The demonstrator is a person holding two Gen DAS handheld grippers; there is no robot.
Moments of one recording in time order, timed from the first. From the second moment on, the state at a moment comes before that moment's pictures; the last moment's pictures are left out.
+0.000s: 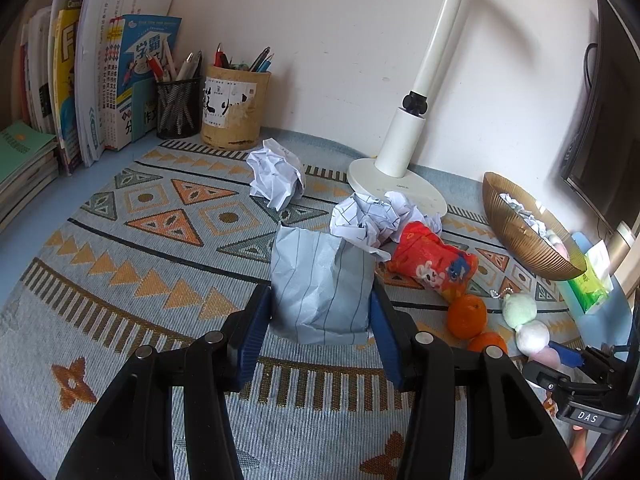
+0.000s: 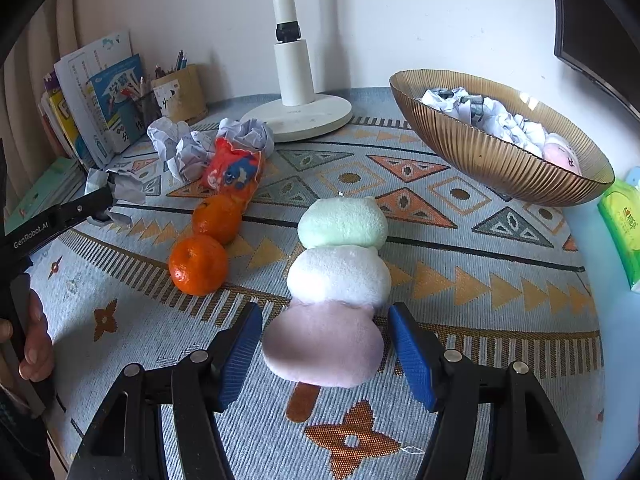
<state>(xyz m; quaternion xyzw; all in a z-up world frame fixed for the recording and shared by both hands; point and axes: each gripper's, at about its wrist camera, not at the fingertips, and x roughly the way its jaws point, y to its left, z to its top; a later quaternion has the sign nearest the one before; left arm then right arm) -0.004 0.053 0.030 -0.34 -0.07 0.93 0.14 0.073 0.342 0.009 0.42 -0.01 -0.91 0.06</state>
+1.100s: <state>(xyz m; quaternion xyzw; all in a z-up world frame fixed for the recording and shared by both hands) 0.020 0.078 0.076 -0.32 -0.07 0.93 0.18 0.112 0.383 0.069 0.32 -0.11 -0.93 0.11</state>
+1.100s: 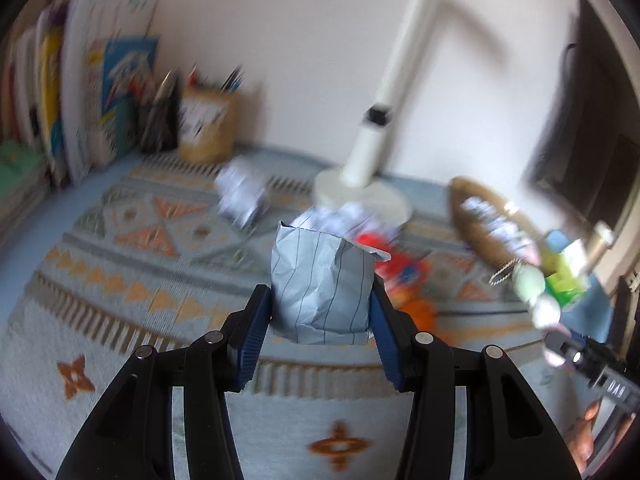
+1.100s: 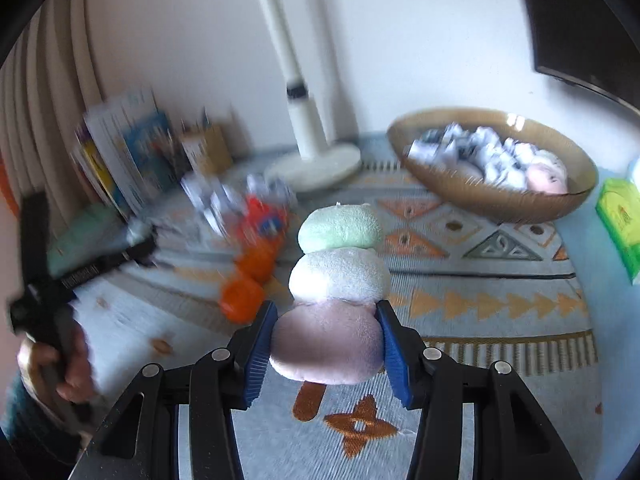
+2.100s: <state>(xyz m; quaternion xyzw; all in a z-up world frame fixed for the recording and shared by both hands) -0.013 0.195 0.160 -0.31 -0.04 0.91 0.28 0.066 0.476 0.139 0.32 -0.19 -0.92 -0.04</state>
